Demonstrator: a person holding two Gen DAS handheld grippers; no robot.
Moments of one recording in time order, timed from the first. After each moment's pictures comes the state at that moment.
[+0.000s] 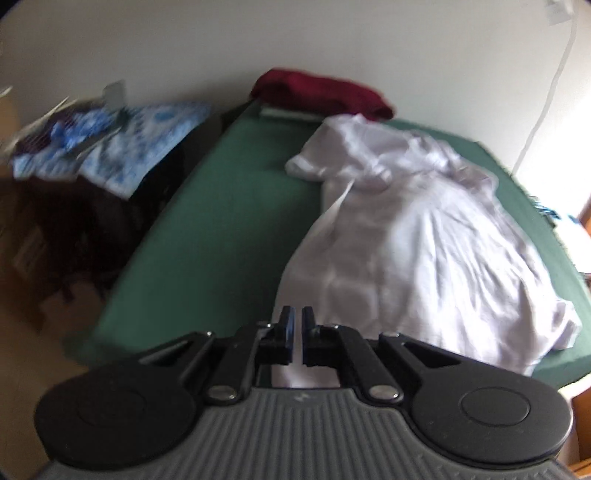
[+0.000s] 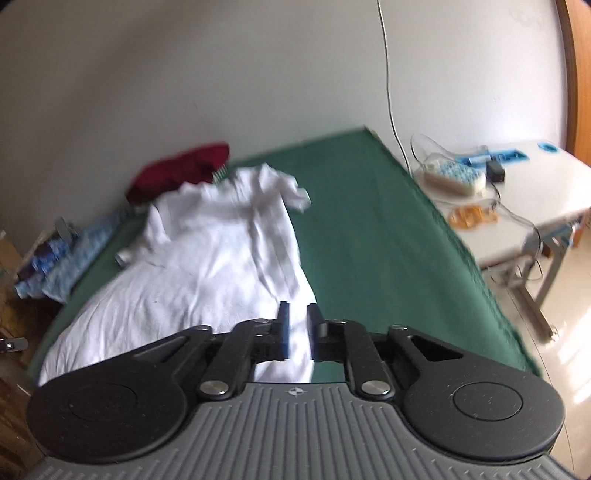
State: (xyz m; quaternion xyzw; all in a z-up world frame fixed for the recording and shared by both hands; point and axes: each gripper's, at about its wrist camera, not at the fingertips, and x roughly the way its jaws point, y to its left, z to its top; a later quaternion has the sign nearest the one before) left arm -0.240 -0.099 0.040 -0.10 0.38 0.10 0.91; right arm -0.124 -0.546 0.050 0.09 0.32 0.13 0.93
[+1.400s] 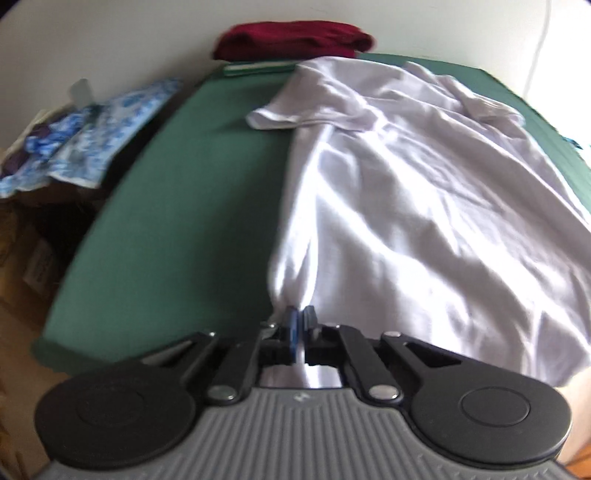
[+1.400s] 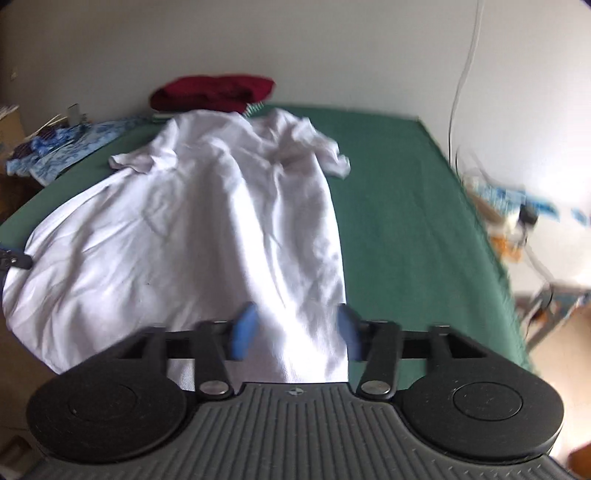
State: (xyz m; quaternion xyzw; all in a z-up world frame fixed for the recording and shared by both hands) left arm -0.186 -0.146 -0.008 -0.01 0.43 0.12 0.89; right arm -0.080 -0.509 0.012 -0.05 0.36 0.18 0.91
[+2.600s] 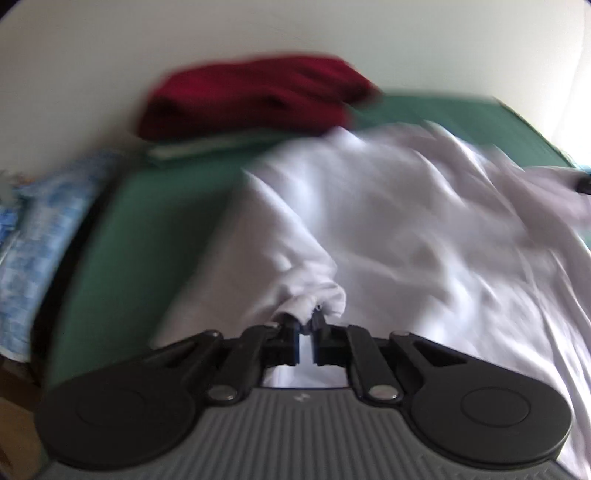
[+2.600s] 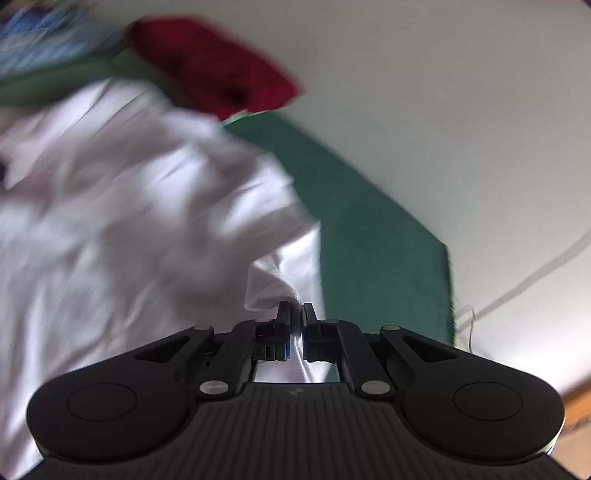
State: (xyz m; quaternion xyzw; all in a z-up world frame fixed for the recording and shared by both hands) left arm 0.075 -0.107 0.009 -0.01 0.42 0.06 0.91; right arm 0.194 -0.400 0.044 -0.29 0.30 0.16 0.90
